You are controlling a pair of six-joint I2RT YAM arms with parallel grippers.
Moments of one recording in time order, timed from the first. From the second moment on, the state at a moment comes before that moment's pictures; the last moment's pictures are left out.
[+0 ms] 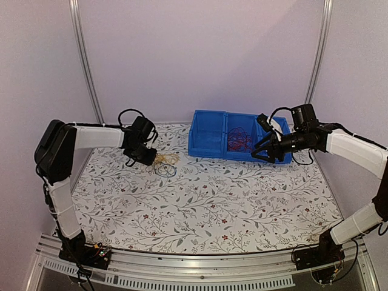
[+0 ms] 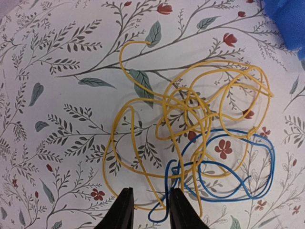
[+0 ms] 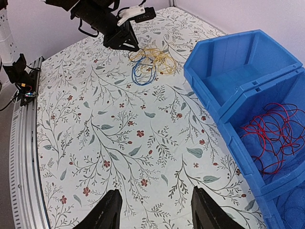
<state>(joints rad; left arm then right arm) -0.46 1.93 1.30 -0.43 -0.18 -0.09 0.33 1.40 1.06 -0.43 -0.71 -0.41</state>
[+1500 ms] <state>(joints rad) -0.77 1.33 1.55 -0.32 0.13 -0.07 0.51 1.60 1.66 -0.54 -0.90 -0.37</state>
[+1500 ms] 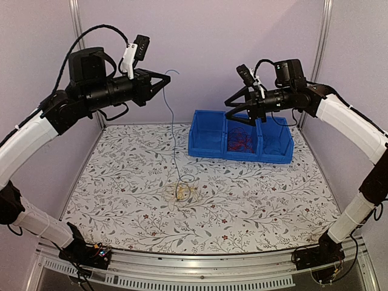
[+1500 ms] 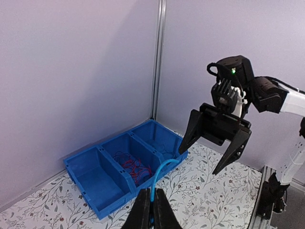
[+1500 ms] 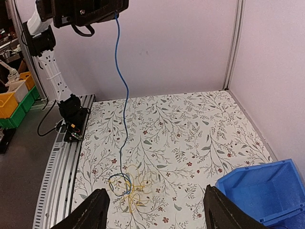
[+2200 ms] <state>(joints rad) -0.88 1.34 1.65 -0.14 0.14 -0.19 0.76 1.80 1.57 -0.17 -0.90 -0.13</state>
